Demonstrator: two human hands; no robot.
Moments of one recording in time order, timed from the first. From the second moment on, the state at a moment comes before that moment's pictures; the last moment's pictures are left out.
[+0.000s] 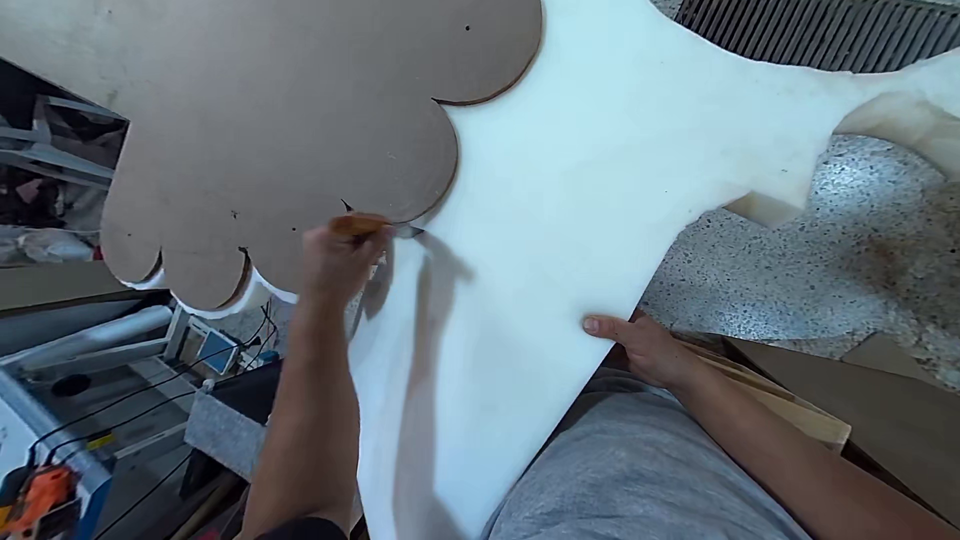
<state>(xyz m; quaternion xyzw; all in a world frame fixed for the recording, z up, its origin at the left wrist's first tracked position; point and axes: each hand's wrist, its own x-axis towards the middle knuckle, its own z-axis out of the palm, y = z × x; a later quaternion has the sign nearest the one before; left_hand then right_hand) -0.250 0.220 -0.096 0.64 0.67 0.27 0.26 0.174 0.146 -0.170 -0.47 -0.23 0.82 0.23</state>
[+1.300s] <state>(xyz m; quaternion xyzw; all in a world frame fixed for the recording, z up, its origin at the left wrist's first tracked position) -0.209 0.251 -0.127 0.64 0.65 0.29 0.30 0.172 0.150 -0.167 -0.46 -0.22 0.83 0.24</state>
